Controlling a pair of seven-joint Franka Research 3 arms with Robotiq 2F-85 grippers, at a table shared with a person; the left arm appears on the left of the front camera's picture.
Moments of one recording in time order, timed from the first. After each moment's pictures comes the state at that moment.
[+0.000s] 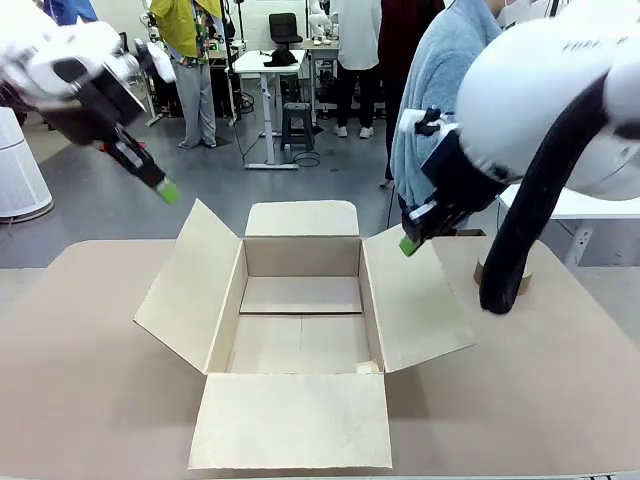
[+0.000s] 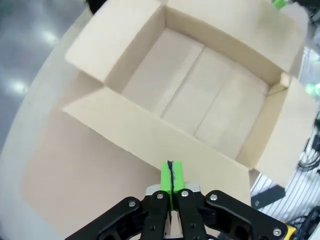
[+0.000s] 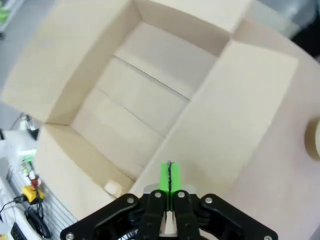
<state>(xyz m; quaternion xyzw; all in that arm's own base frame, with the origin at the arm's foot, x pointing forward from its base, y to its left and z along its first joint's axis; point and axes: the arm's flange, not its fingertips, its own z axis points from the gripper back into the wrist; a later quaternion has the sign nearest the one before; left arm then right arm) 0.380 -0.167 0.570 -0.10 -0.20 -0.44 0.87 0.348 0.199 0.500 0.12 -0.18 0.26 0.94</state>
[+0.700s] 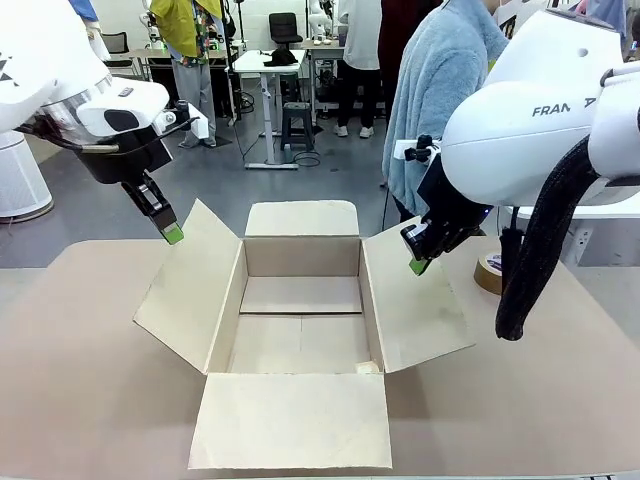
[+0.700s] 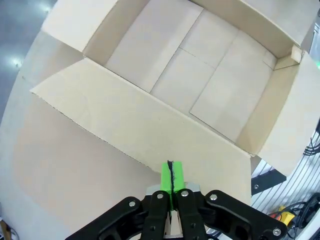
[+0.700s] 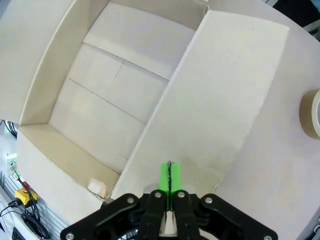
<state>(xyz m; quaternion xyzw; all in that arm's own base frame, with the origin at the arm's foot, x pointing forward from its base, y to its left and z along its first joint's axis) 0.376 -0.187 0.540 -0.06 -0.14 -0.45 0.88 0.356 0.200 0.484 0.09 -0.15 0.24 0.96</state>
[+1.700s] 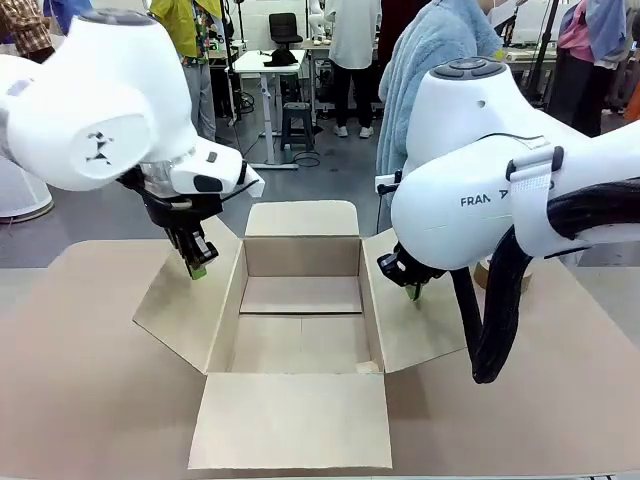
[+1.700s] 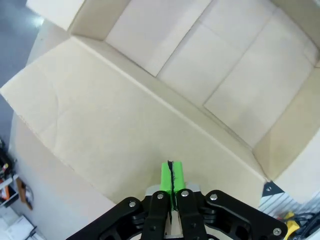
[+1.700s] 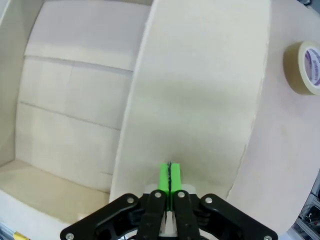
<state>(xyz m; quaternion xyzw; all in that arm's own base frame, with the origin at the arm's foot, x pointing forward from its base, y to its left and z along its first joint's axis) 0.373 -0.257 0.478 0.07 -0.09 -0.41 0.91 0.360 0.245 0.439 -0.03 -0.12 0.12 0.99</state>
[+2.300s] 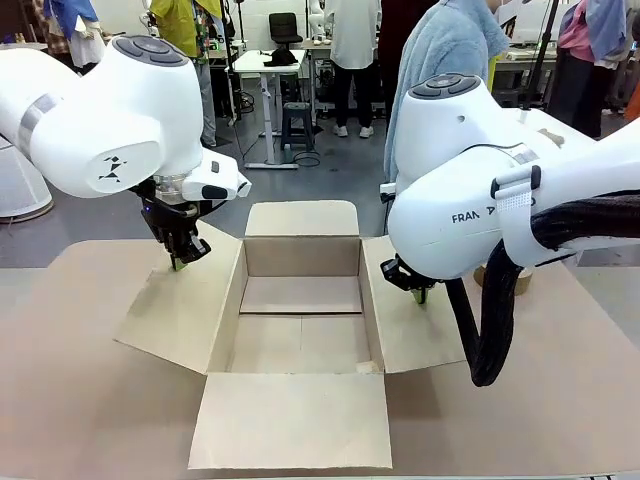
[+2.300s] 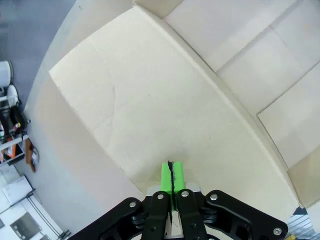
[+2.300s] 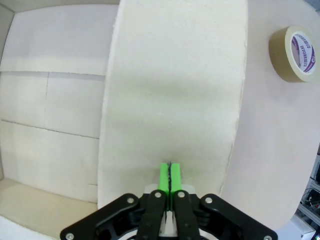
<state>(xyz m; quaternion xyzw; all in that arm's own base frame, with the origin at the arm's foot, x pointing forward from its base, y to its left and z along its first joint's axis) 0.402 -0.239 0.461 0.14 -0.11 -0.32 0.93 0.368 0.244 0.423 -0.06 -0.11 0.08 0.99</state>
